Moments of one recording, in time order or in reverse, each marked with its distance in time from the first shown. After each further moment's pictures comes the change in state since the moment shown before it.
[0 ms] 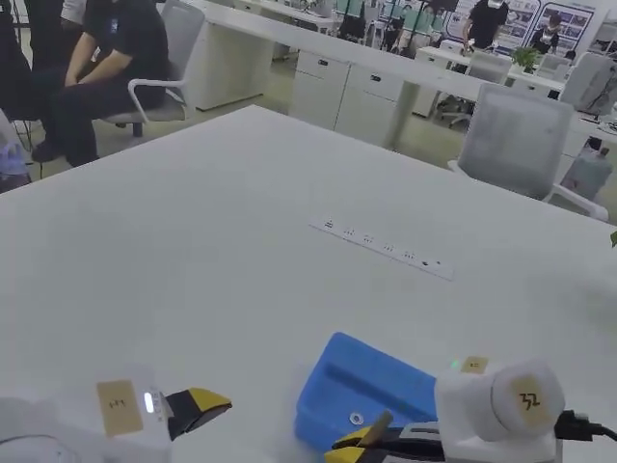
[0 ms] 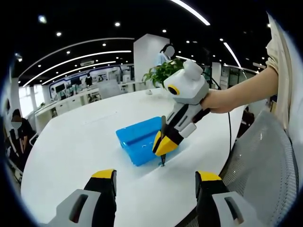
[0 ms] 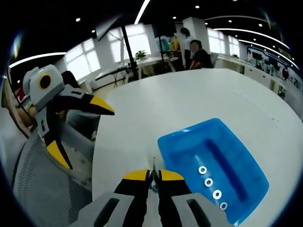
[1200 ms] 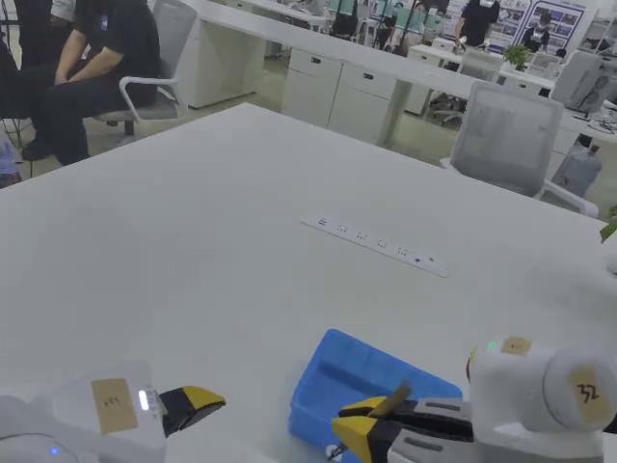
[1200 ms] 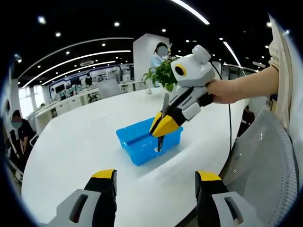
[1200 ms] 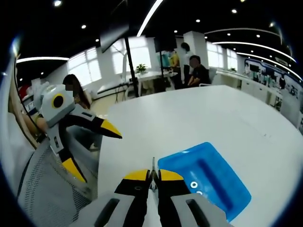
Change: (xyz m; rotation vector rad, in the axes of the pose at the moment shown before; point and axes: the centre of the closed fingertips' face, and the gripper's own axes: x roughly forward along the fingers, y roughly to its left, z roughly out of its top) left arm 0.000 0.002 -0.002 0.006 0.004 0.002; right arm -0.031 0.003 0.043 -0.039 -0.138 -0.032
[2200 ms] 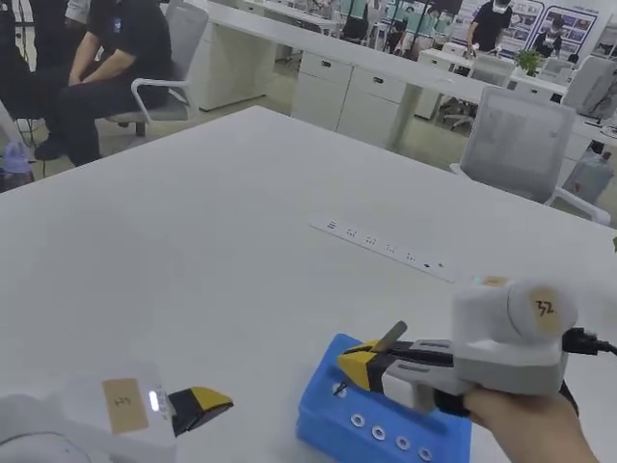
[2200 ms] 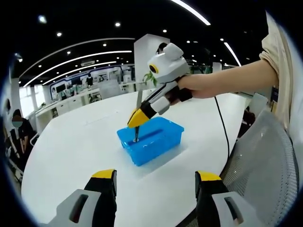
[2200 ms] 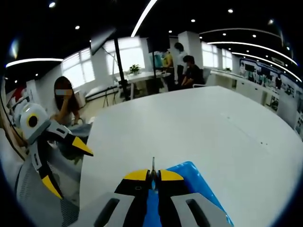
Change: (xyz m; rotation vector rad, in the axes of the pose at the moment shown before) left arm -0.001 0.001 0.001 -0.006 -0.005 0.006; right arm 0.030 -0.051 0.026 0.015 0.009 -0.050
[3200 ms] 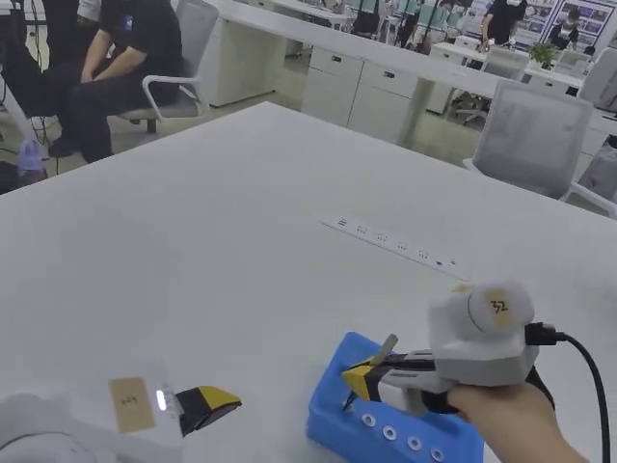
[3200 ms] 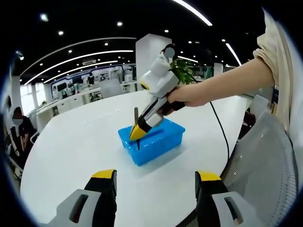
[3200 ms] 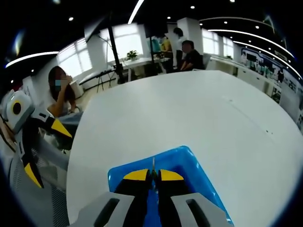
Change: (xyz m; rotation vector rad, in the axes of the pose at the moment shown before) left arm 0.000 0.003 0.001 -0.022 -0.005 0.005; right arm 0.028 -0.026 -0.037 0.012 0.135 0.002
